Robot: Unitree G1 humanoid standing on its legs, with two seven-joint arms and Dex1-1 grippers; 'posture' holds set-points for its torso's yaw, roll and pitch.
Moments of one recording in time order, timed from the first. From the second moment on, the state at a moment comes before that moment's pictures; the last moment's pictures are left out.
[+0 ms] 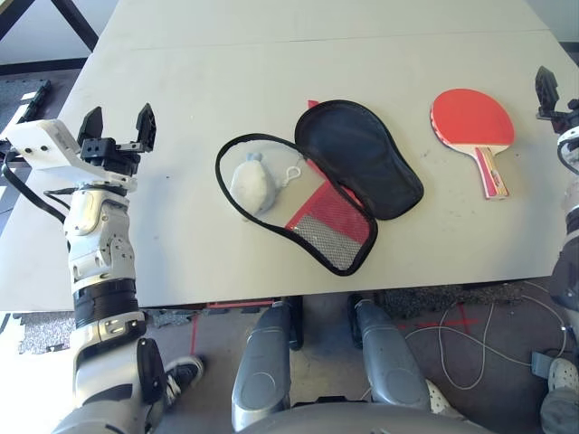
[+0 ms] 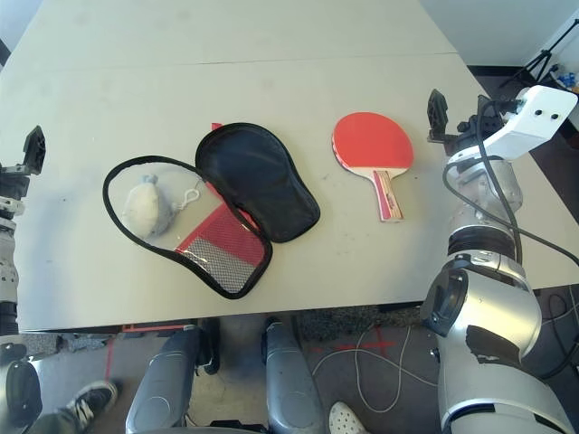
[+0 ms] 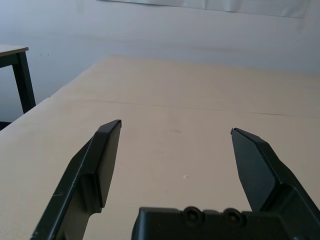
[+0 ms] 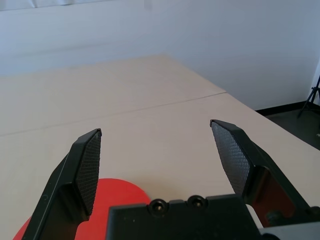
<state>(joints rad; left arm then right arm) -0.45 0.49 0.47 0.29 -0.40 -0.09 -0.34 -0.98 -0.69 -0.43 1.15 0.32 -0.34 0.51</state>
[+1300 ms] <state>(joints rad) -0.63 0.55 0.17 -0.08 -0.55 0.35 -0.66 -0.91 -0.66 -0.26 0.44 0.23 0.89 0.27</state>
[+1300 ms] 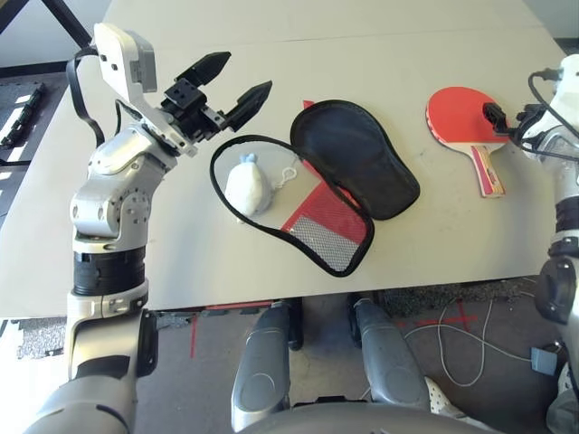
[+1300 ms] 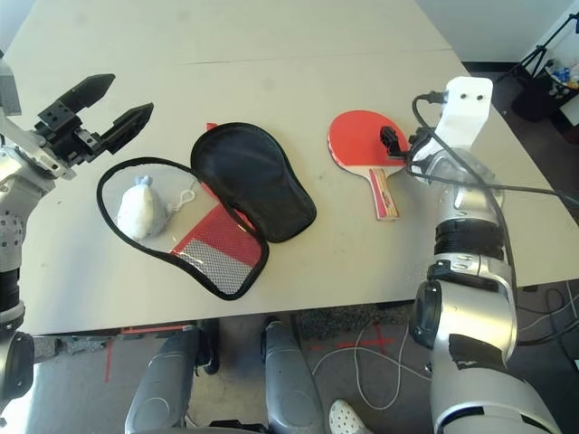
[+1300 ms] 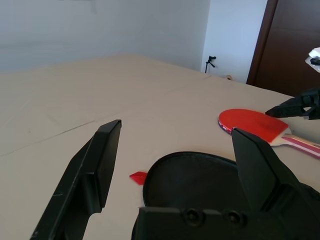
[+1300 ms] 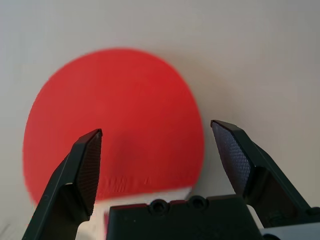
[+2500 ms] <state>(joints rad) -0.61 0.50 0.14 -0.10 -0.47 0.32 -0.67 -0.99 -0.72 0.03 0.40 0.21 1.33 0.40</state>
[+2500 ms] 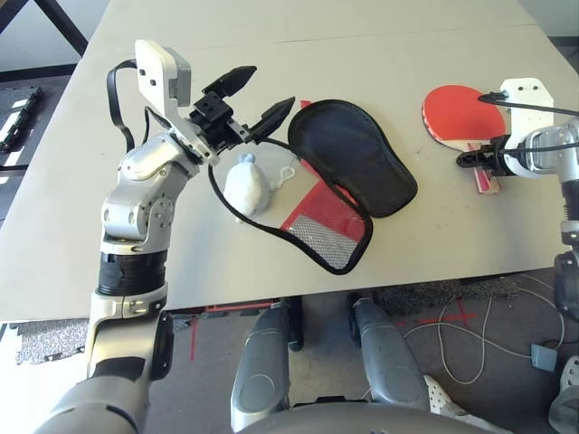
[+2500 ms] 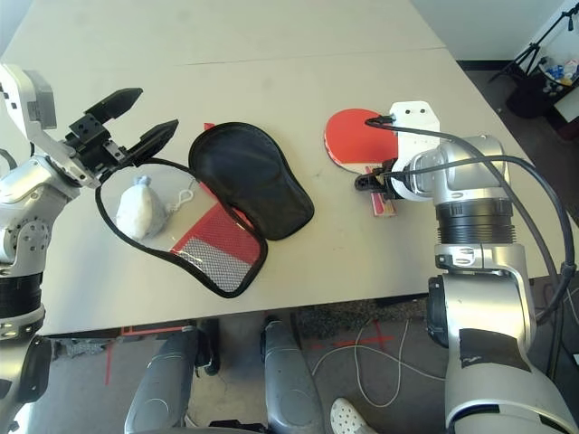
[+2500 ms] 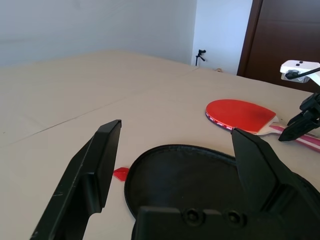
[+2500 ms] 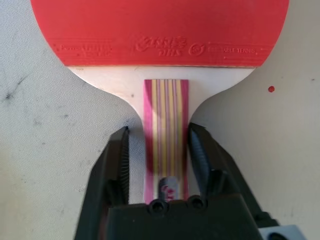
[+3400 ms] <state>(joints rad) -0.60 0.66 0.09 -0.10 -0.42 0.34 -0.81 -0.83 -0.50 0.00 -0.15 0.22 1.34 0.34</state>
